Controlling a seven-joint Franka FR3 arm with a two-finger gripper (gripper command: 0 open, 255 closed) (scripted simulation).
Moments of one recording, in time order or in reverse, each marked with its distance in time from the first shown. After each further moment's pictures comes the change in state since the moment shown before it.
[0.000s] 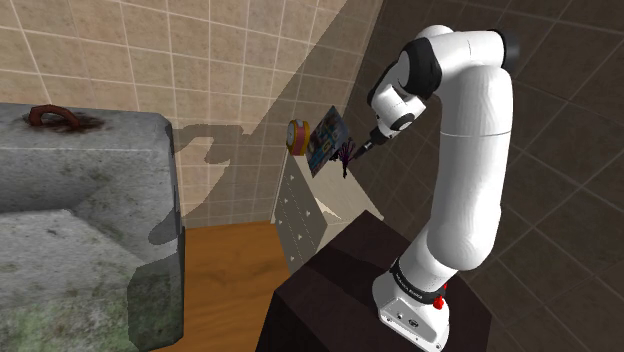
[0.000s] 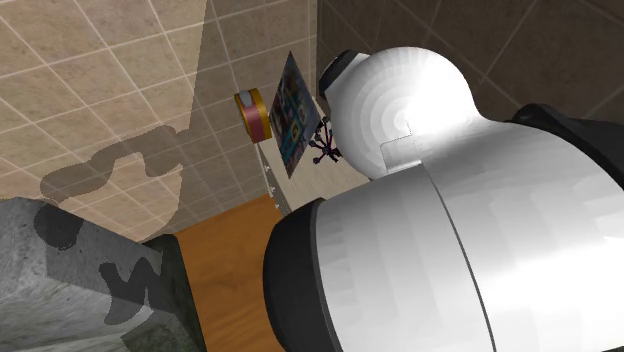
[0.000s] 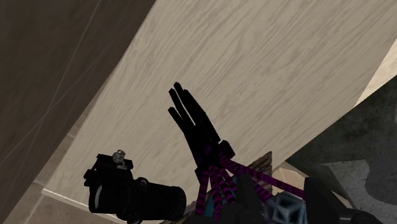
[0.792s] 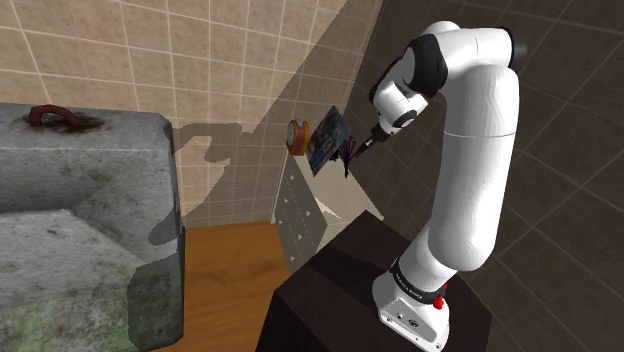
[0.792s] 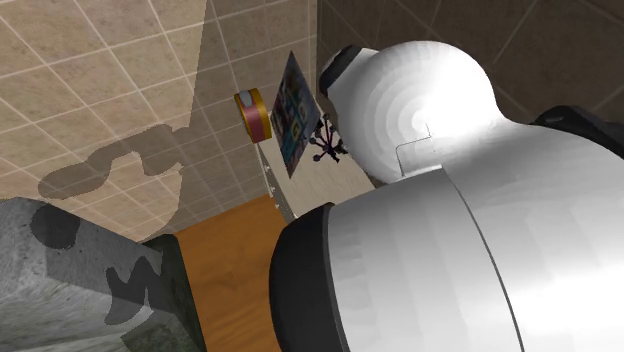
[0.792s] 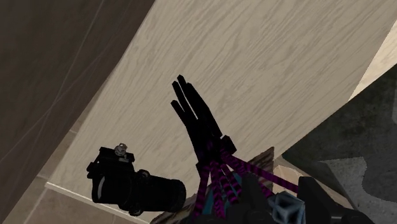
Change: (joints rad) arm 0.025 -0.035 -0.028 -0.008 -0.041 -0.005 0.032
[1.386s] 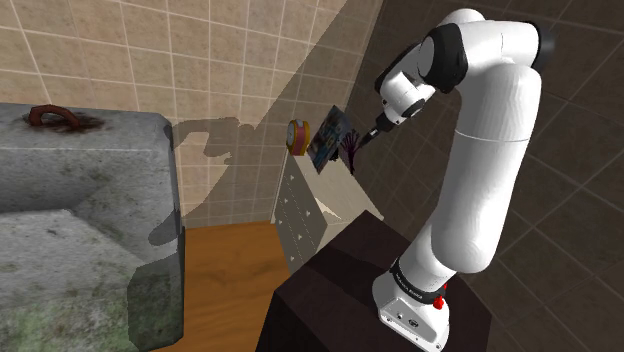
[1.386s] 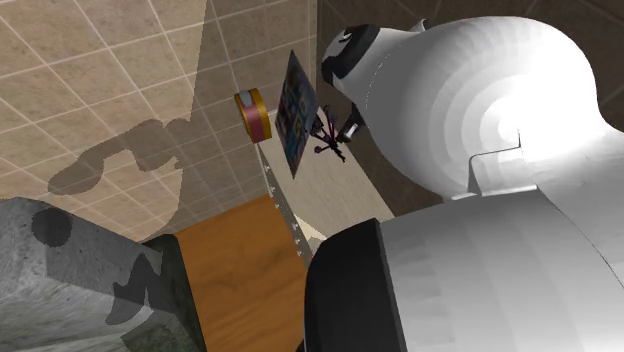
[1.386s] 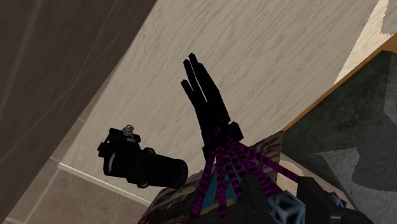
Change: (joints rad) arm 0.077 -0.103 -0.090 -0.002 -0.141 -0.030 0.109
